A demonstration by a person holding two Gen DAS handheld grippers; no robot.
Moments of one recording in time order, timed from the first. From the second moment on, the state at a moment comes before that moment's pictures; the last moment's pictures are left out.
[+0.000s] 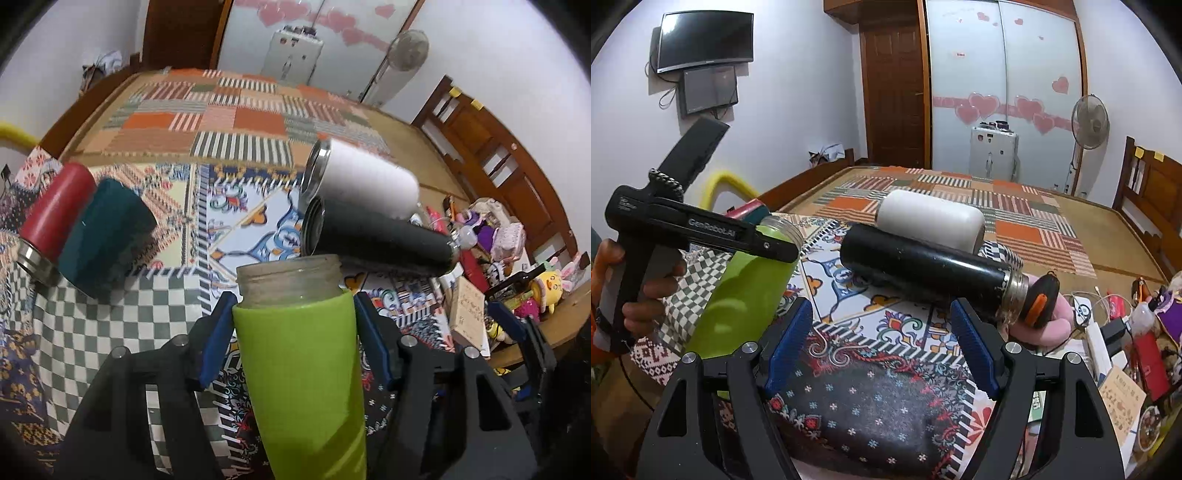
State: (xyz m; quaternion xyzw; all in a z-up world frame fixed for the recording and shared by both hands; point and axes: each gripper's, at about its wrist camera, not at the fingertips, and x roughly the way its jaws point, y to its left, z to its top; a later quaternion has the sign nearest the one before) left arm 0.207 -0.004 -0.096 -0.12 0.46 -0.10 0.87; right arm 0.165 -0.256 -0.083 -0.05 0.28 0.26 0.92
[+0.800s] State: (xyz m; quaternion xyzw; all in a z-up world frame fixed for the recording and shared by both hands) left arm 0.161 -0.024 -0.037 -0.01 0.34 -0.09 0.94; right arm 0.153 -0.238 -0.061 -0.04 0.24 0.29 0.93
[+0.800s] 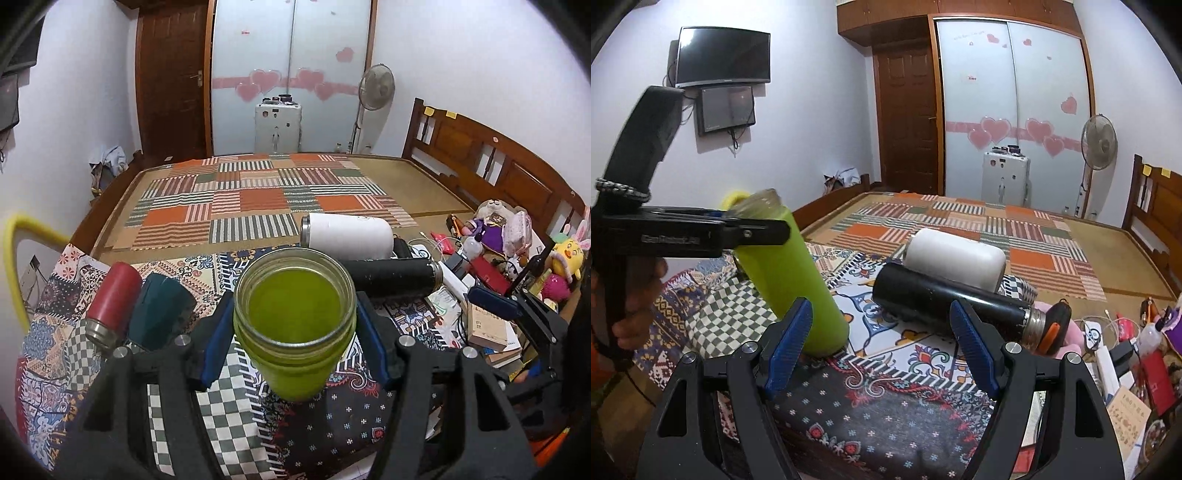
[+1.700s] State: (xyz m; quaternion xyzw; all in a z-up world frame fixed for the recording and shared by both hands) left arm 0.151 -0.035 -0.045 0.01 0.33 -0.09 0.94; right arm 0.138 -0.235 -0.054 -0.03 0.21 0.28 0.93
